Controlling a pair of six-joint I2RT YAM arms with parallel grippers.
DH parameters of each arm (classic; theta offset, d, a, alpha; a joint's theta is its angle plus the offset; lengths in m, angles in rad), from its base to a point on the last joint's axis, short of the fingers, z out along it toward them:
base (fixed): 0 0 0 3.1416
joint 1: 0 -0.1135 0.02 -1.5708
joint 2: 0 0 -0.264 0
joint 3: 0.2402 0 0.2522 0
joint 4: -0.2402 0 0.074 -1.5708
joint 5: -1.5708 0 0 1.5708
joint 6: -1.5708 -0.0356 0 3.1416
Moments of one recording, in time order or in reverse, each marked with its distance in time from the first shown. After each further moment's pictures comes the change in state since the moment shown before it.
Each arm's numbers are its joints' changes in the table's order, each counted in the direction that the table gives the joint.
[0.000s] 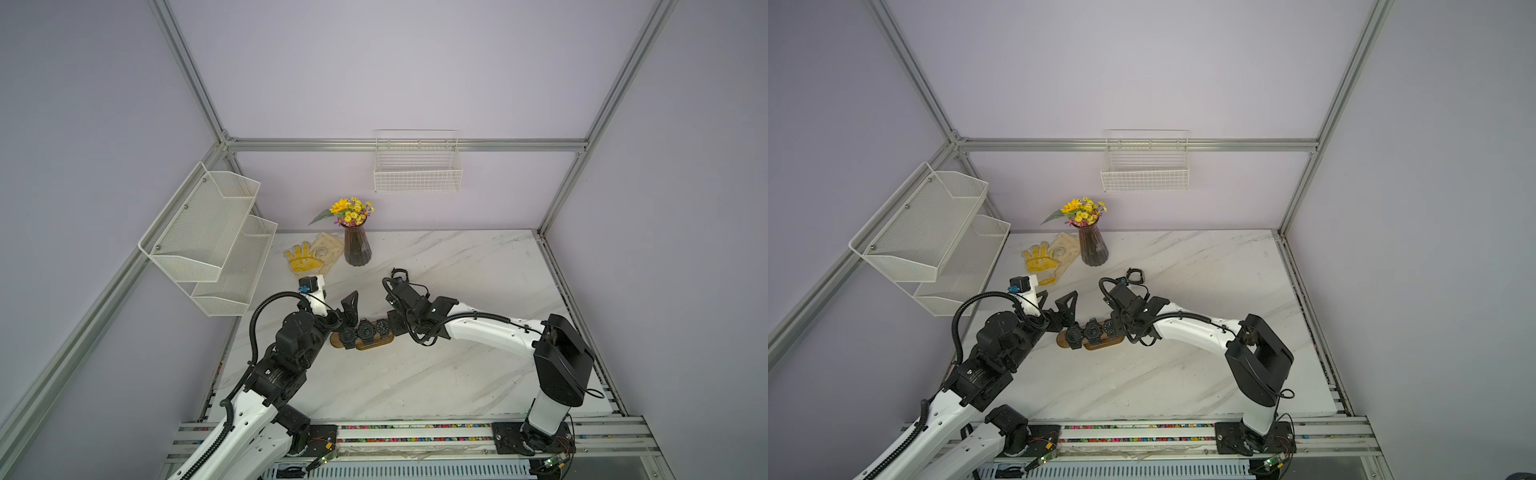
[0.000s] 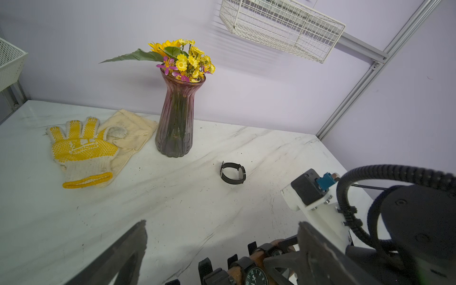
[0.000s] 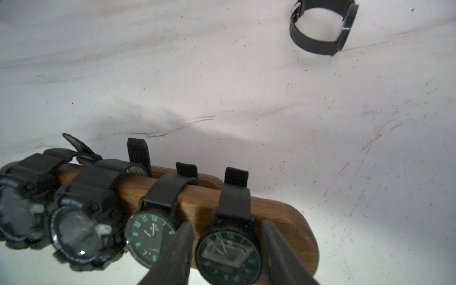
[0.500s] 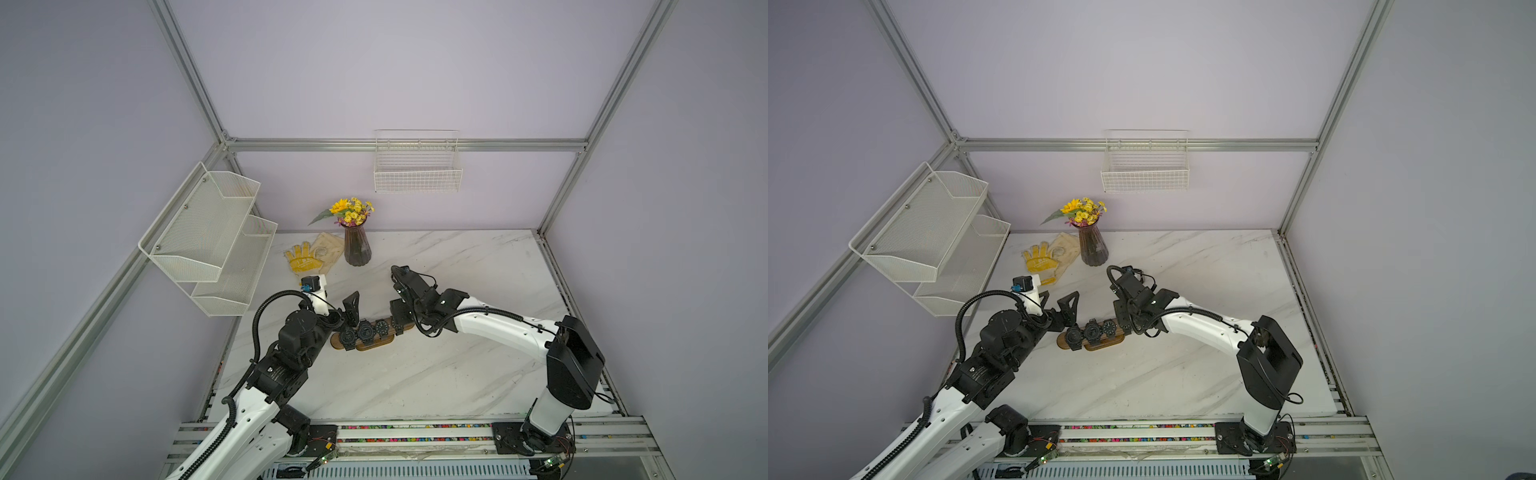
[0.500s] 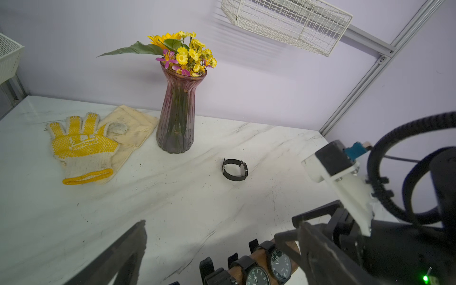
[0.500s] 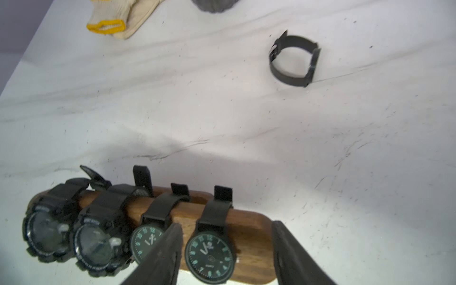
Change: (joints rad) left arm 0.000 -0.035 0.000 -0.002 0.001 0.001; right arm 0.083 0.066 0.021 -0.006 -0.001 0.022
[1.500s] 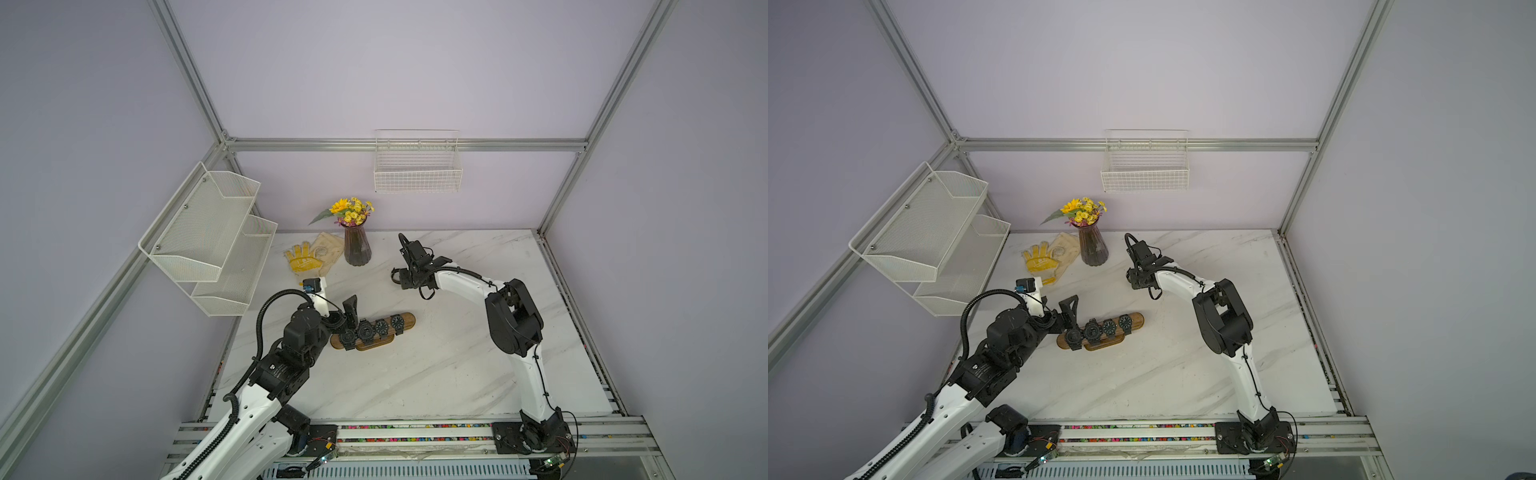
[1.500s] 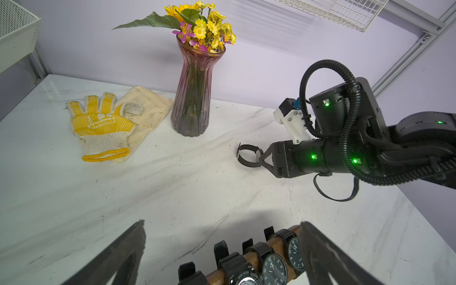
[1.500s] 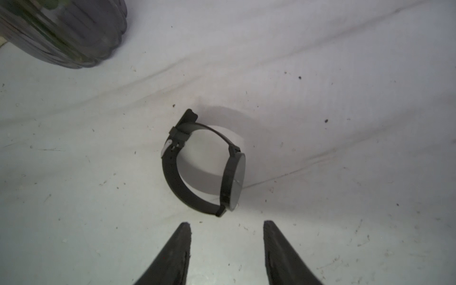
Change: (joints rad) left arm -0.003 -0.014 0.000 -0.071 0.047 0.019; right arm 0.251 -0.521 0.441 0.006 0.045 0.154
